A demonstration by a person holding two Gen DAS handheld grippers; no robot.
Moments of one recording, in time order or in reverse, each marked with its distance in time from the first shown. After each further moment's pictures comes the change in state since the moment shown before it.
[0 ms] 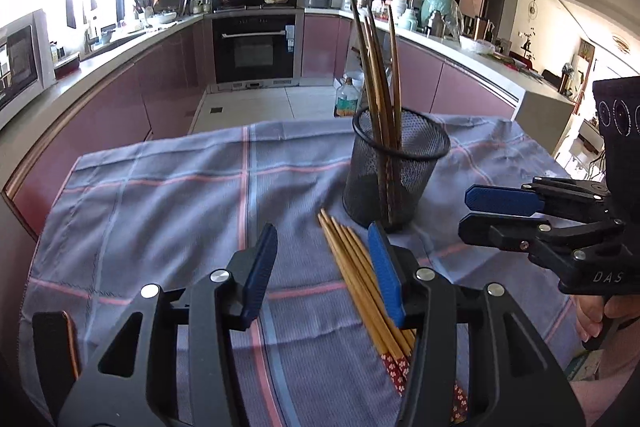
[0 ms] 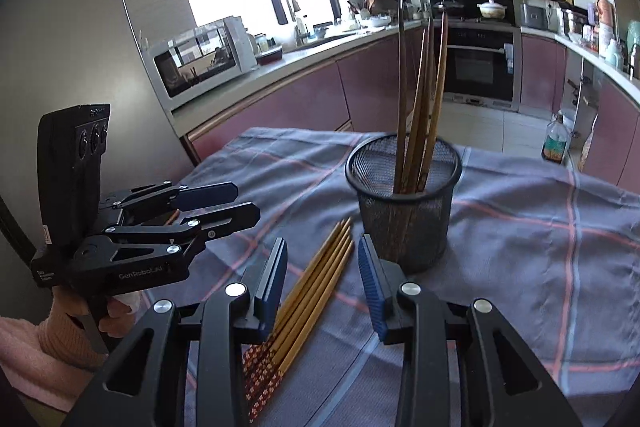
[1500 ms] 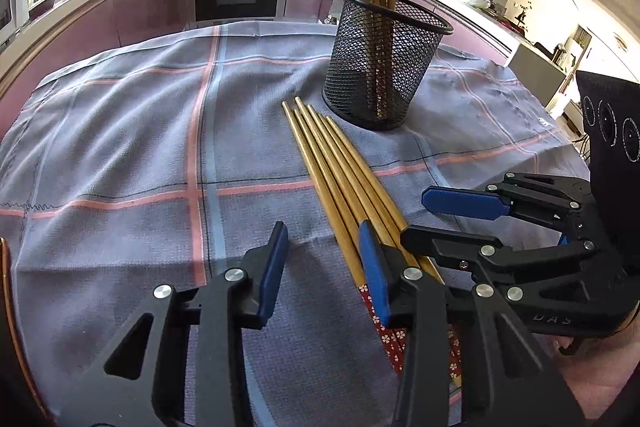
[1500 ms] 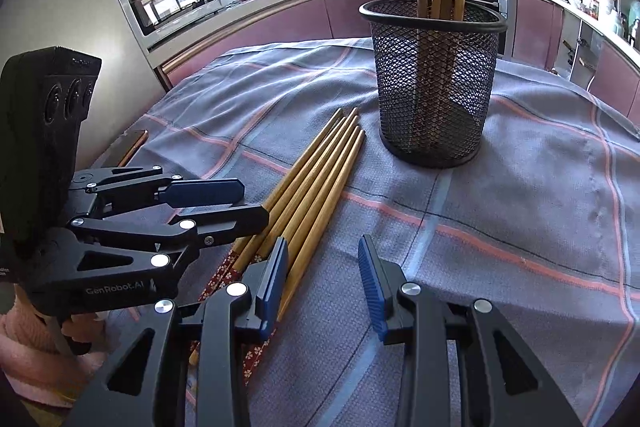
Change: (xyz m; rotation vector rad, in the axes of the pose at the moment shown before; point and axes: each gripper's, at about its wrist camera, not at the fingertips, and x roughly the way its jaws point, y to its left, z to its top) left arm 0.052 0.002 -0.058 -0.042 0.204 -0.090; right arm 0.046 0.014 -0.050 0.000 0.162 -0.083
